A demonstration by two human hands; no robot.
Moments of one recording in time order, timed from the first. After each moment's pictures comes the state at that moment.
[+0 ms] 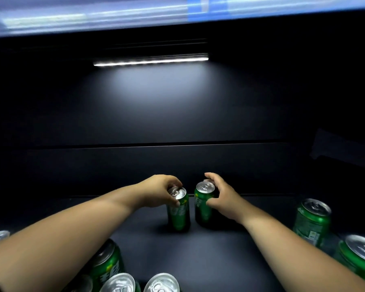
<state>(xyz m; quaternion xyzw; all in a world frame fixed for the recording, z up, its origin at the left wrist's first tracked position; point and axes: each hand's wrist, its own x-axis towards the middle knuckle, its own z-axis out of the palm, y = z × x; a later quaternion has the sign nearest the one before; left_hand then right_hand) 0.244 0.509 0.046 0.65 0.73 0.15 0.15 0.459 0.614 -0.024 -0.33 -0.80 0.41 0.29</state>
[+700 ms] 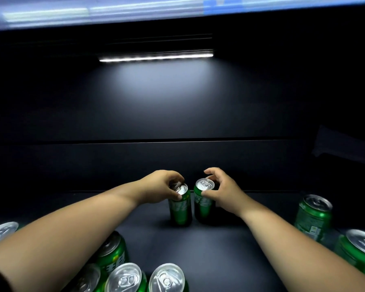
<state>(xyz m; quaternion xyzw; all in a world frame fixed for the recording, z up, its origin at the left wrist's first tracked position) 0.239 0.501 0.043 0.65 0.71 0.20 0.17 0.451 0.609 -0.019 -0.34 -0.78 0.42 0.32</state>
